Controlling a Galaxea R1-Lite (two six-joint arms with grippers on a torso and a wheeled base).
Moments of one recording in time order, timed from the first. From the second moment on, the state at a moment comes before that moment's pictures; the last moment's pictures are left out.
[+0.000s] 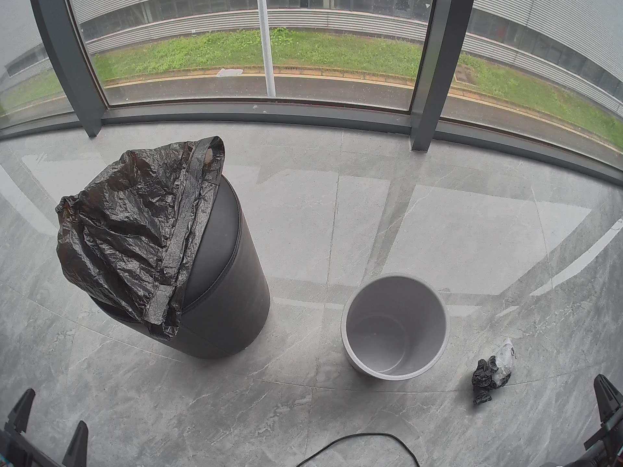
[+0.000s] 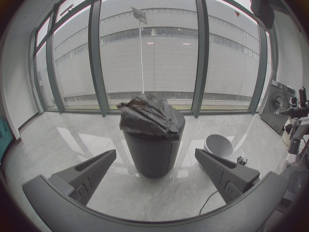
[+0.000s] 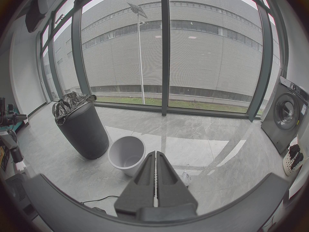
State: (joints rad) left arm 0.00 0.02 -0.02 -0.02 -0.08 0.05; right arm 0.03 0.06 -0.02 0.00 0.01 0.00
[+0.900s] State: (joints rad) left arm -0.22 1.05 -0.39 -0.40 -0.18 0.50; right arm 0.09 0.30 -0.02 0.00 0.01 0.00
